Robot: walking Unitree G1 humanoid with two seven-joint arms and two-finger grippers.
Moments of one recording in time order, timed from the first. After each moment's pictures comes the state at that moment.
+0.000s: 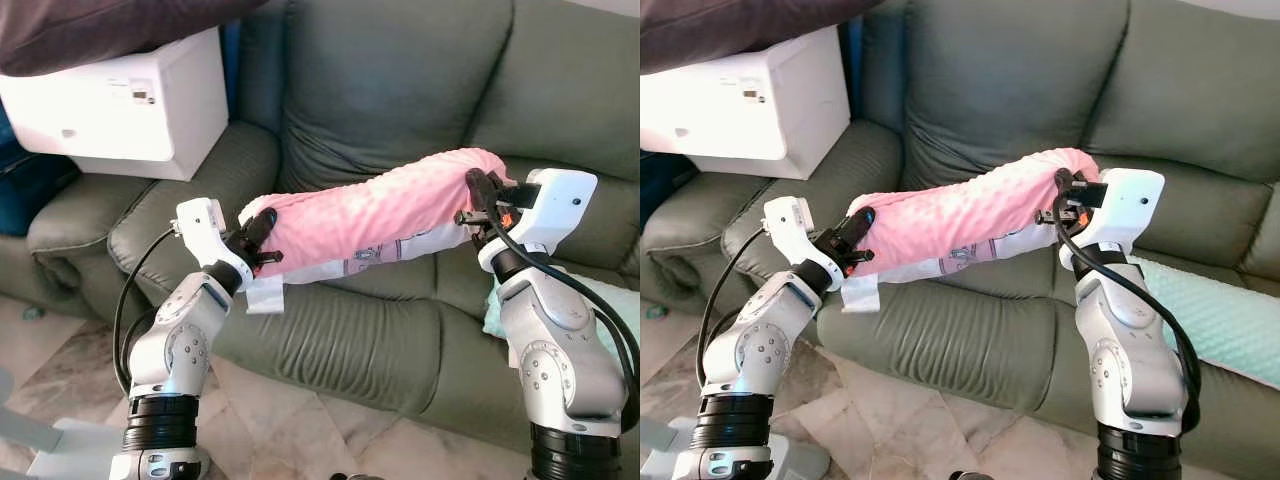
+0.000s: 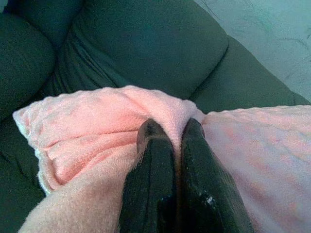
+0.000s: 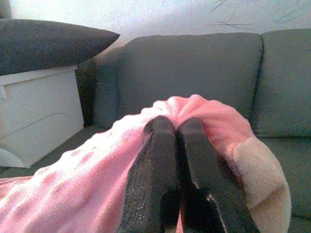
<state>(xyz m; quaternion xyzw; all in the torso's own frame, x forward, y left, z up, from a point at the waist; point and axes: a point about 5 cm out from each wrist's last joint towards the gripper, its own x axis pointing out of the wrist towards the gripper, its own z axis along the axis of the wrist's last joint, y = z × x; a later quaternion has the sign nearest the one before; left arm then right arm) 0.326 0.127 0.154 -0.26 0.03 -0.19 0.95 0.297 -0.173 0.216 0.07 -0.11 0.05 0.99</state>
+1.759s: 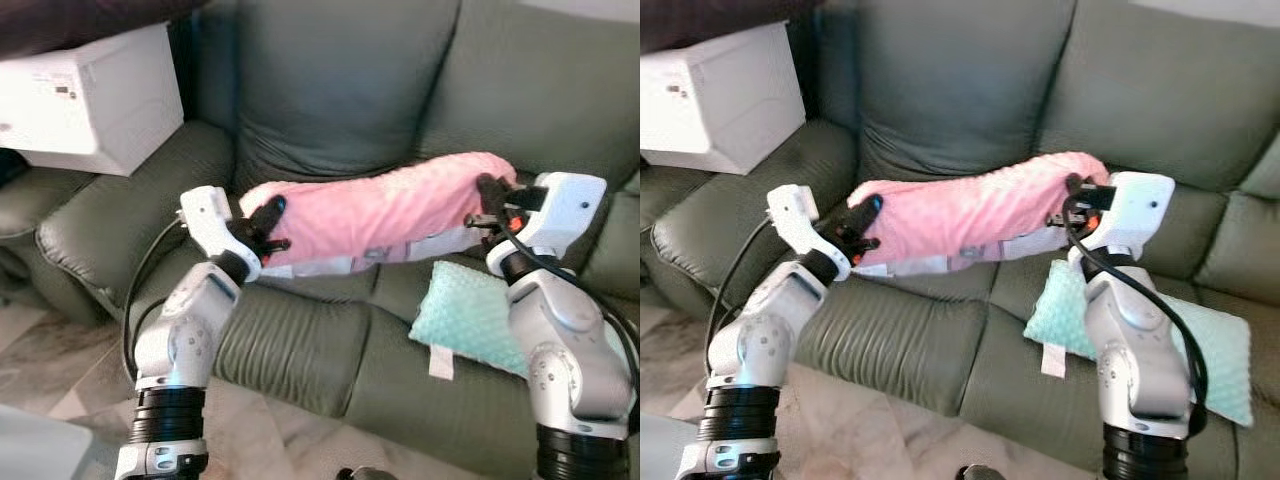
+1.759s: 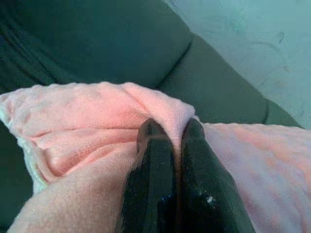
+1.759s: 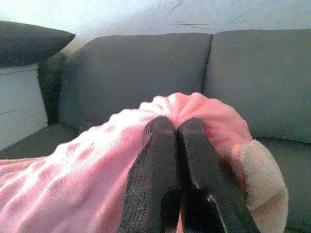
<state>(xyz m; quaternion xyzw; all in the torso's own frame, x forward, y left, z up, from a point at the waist) 0.329 0.123 0.166 -0.29 0.01 -0.20 0.94 0.297 -0.178 0.211 0.06 -0.09 0.04 0.99</state>
